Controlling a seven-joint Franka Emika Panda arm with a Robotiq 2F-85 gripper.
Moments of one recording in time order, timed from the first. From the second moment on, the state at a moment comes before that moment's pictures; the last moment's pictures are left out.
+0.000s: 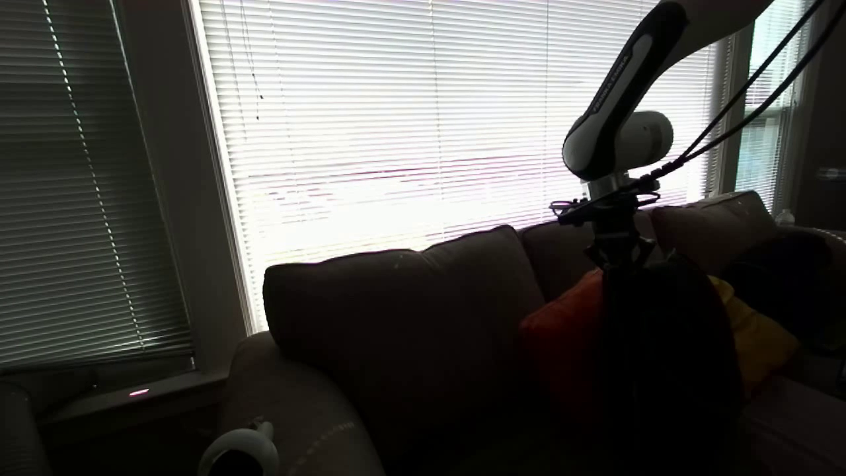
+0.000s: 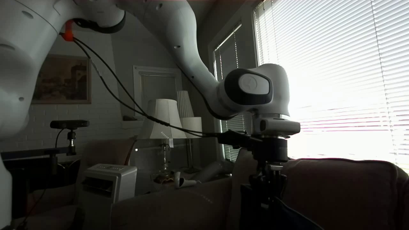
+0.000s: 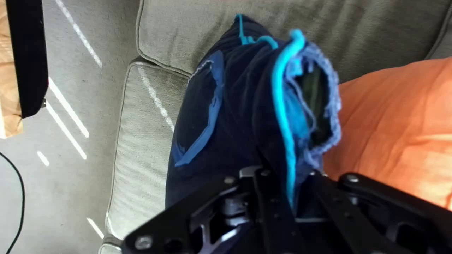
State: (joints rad) arm -0.06 0.35 -0.27 -2.09 -0.04 2.25 1.11
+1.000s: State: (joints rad) arm 0.01 0.05 -0.02 -2.09 0.16 2.00 1.06
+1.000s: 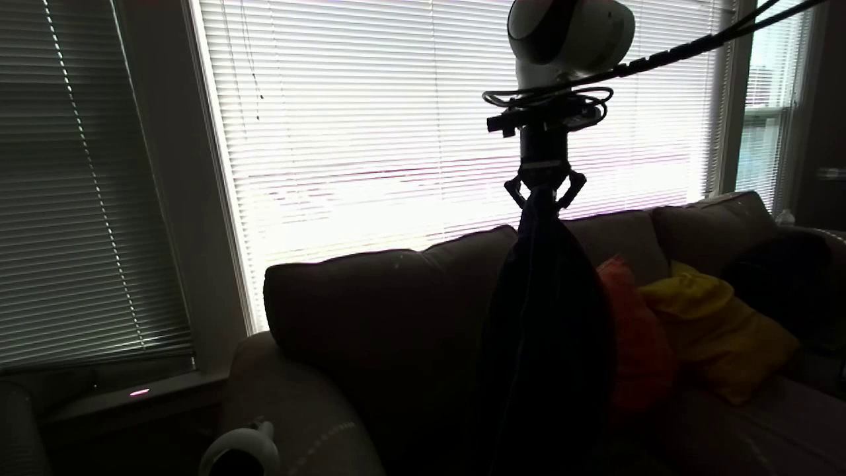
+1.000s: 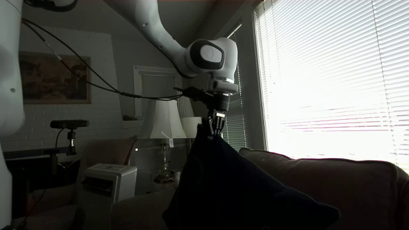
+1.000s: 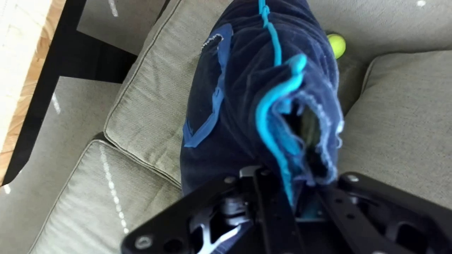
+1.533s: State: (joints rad) arm 0.11 0.16 0.04 -2.22 -0.04 2.40 1.13
